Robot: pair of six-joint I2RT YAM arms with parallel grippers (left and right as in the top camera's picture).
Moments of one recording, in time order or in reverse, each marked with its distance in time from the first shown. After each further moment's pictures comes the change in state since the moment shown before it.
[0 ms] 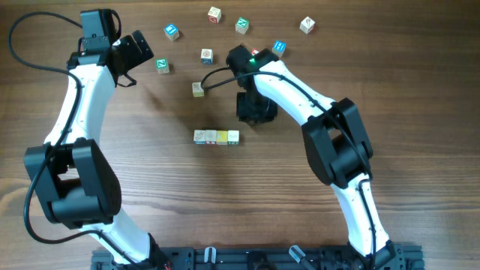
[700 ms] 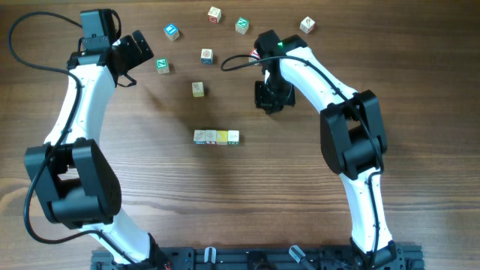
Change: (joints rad) left arm 0.000 0.000 0.000 0.000 0.000 0.000; right arm -0.135 0.003 0.045 -0.038 -0.111 -0.135
